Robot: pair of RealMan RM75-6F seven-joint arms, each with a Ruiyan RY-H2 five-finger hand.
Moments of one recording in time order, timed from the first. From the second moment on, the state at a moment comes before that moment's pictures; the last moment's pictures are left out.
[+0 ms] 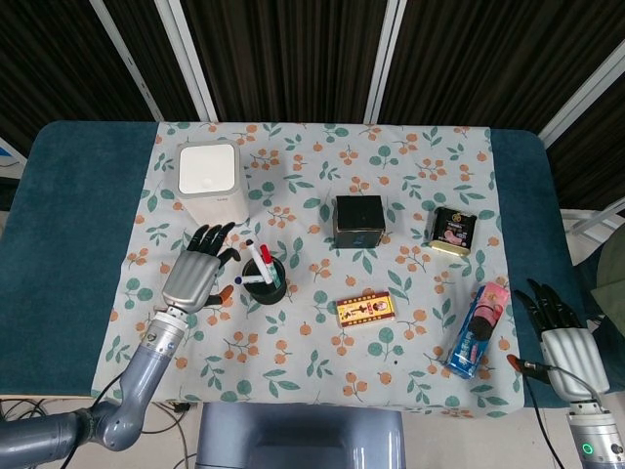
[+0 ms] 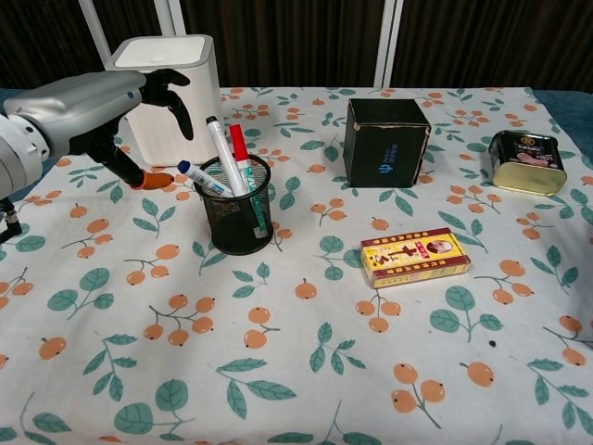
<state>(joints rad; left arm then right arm) -0.61 -1.56 -0.22 -1.66 1.16 1.14 0.52 0.07 -1.17 0.04 -1.56 -1.59 1.53 -0.02</state>
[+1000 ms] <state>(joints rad) -0.65 -1.61 -0.20 -1.62 1.17 1.16 0.53 0.07 -1.17 0.04 -1.57 -1.57 1.52 -0.03</state>
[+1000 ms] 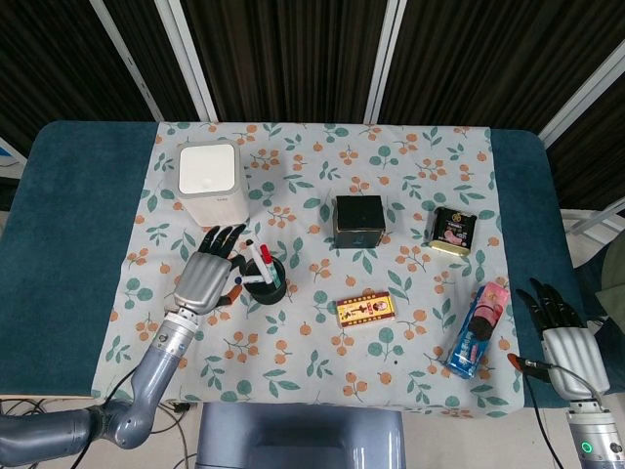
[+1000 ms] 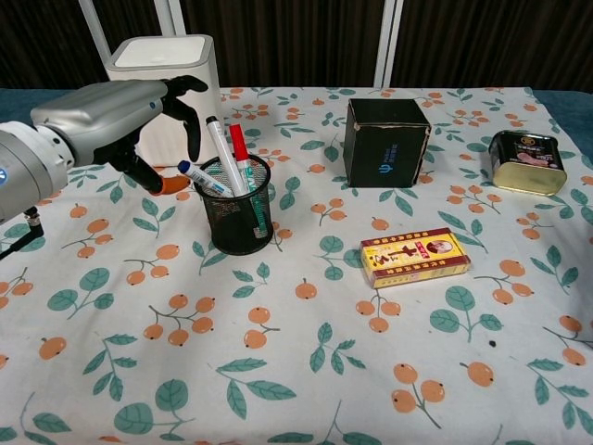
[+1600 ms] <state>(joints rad) -0.66 -1.62 -0.19 -1.62 1.15 1.18 0.58 0.07 -1.17 0.05 -1.58 -1.56 1.52 -0.04</state>
